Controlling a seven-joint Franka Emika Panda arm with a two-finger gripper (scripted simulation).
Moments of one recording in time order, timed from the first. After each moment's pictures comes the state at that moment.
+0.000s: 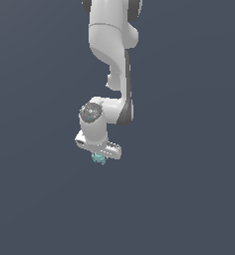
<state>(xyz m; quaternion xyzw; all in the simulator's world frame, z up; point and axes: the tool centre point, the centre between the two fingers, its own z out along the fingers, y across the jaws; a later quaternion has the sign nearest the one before) 0.019 -0.081 0.042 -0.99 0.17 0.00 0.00</state>
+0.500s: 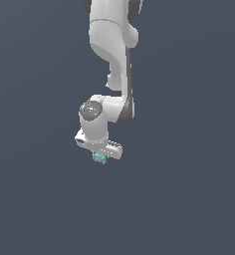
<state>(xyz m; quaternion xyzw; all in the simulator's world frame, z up) 0.020 -0.078 0.053 -0.99 0.17 0.00 0.00</state>
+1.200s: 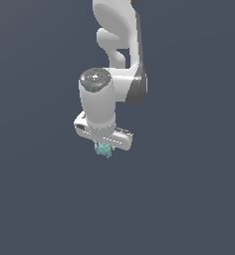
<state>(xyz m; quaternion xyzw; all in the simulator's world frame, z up) 0.040 -0.049 0.165 -0.99 0.17 0.00 0.00</state>
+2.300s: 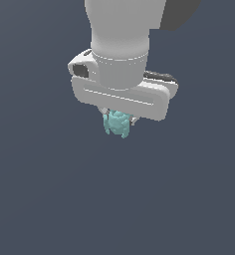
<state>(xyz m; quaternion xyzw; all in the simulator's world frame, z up) 0.081 0.004 0.365 -0.99 0.17 0.00 0.00</state>
